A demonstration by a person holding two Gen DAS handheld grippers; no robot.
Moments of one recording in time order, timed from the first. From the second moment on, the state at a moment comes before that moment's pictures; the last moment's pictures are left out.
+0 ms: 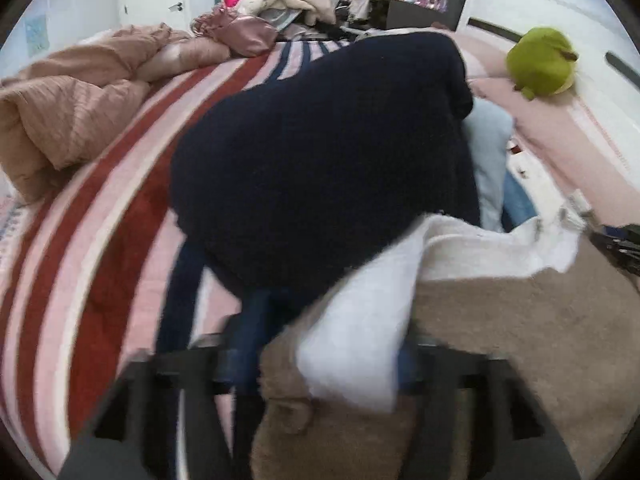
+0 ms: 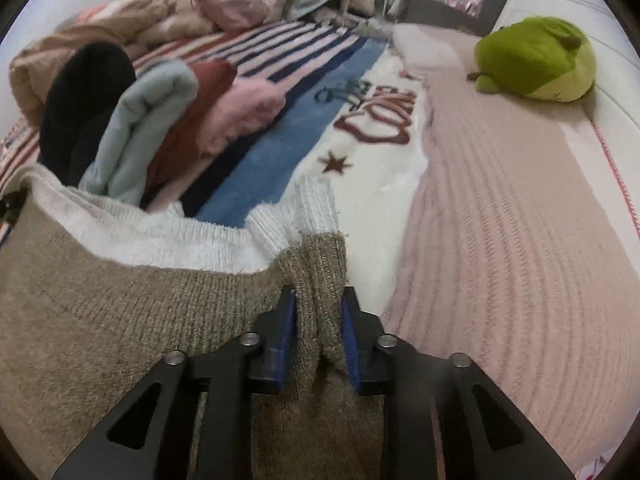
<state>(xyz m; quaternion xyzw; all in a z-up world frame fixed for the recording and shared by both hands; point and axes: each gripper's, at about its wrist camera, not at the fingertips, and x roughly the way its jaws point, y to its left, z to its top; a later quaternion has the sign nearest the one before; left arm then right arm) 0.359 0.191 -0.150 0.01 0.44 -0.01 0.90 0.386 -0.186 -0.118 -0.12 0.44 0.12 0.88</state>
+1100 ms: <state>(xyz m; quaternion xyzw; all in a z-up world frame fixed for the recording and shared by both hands) 0.257 0.036 -0.172 -0.03 0.45 -0.26 0.85 0.233 -0.155 -0.135 -0.03 0.45 0.30 0.84</state>
